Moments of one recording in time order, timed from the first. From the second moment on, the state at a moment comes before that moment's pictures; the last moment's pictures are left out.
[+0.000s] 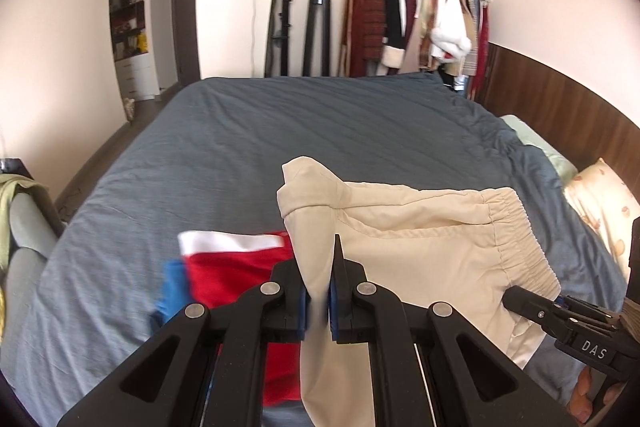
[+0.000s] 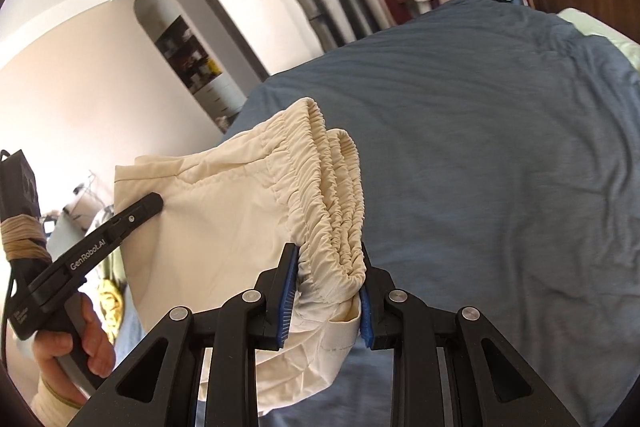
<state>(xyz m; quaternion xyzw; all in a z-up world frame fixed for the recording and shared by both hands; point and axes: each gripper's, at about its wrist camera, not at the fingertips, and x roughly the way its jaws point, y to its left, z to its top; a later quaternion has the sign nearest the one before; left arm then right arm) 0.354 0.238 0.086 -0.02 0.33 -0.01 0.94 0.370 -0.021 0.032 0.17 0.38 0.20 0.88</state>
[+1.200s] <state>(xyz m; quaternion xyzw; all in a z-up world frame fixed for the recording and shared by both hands) 0.409 0.348 0.014 0.04 0.42 0.06 0.91 0.414 0.083 -0.043 0.16 0.49 0.21 0.83</state>
